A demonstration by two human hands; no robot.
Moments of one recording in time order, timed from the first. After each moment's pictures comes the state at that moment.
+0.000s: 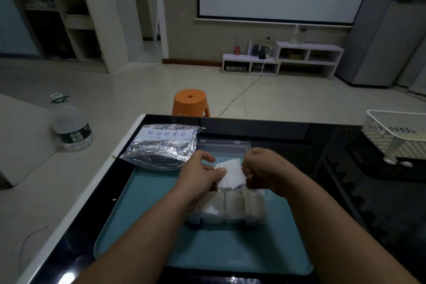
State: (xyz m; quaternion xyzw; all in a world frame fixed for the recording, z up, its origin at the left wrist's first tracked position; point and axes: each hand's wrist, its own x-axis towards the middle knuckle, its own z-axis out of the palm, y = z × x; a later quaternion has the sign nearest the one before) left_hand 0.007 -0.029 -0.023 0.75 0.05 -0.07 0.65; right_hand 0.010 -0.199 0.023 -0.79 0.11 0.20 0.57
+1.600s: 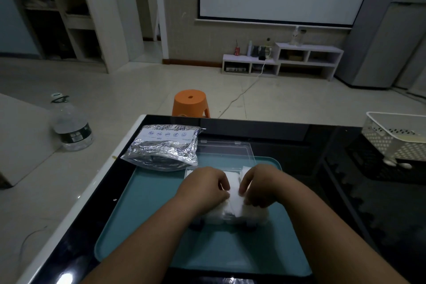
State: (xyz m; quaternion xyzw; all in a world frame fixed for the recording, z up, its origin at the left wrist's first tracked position) left_hand -0.004 -0.030 -0.015 0.96 -0.14 -0.04 0.25; right_hand 0.005 -0.193 0.019 -0.92 0.08 0.29 0.27
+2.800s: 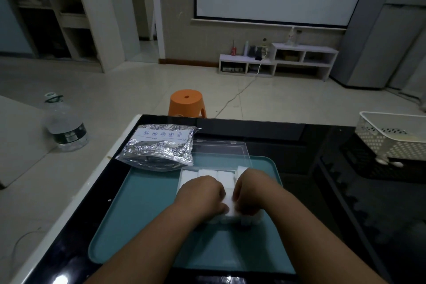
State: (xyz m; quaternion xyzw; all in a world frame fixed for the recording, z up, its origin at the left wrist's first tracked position) left_hand -0.006 -0.039 -0.031 0.98 -0.17 -0.07 0.10; right_hand -0.002 -0.183 0.003 -0.95 0.08 0.24 0.20
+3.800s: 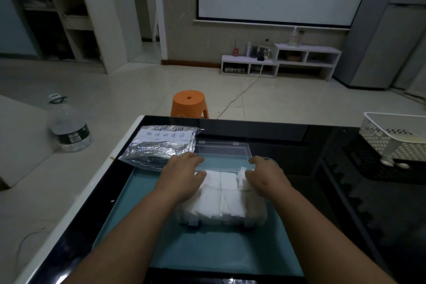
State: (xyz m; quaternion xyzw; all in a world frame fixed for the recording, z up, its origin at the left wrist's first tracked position) left_hand 0.022 0.005 -0.026 0.98 -0.09 0.00 0.20; right_hand 0.018 -0.206 -0.017 -0.96 0.11 0.07 0.25
